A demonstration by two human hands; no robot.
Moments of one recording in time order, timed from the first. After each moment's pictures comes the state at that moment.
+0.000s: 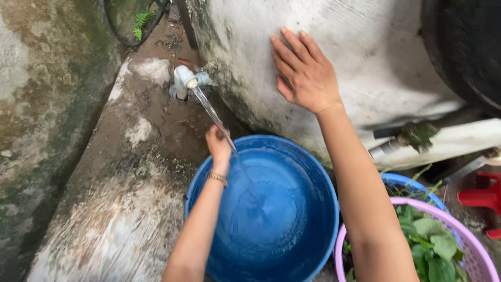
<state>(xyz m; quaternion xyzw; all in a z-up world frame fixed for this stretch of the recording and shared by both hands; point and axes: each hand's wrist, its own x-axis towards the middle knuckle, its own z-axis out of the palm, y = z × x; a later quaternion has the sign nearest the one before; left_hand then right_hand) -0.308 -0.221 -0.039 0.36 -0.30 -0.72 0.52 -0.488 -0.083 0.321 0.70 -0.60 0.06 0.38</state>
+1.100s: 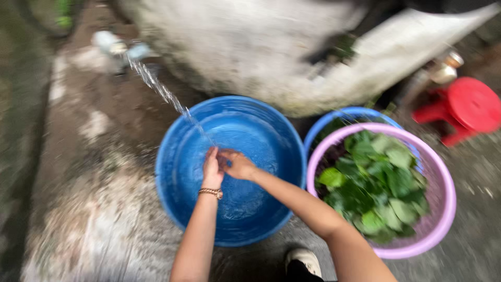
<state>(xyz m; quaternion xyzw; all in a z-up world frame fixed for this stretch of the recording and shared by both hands) -0.232 -0.058 -0.163 0.42 -0.19 -0.85 0.23 -0.324 0.055 -0.073 0.49 -0.76 0.34 -0.25</state>
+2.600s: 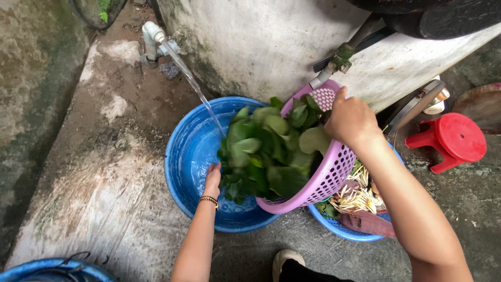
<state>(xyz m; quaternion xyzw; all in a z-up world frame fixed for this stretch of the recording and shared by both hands) -0.168 -0.005 -0.119 0.54 -0.39 -0.73 0.13 -0.424 0.187 0.331 0.36 -0.93 -0.08 -0.02</state>
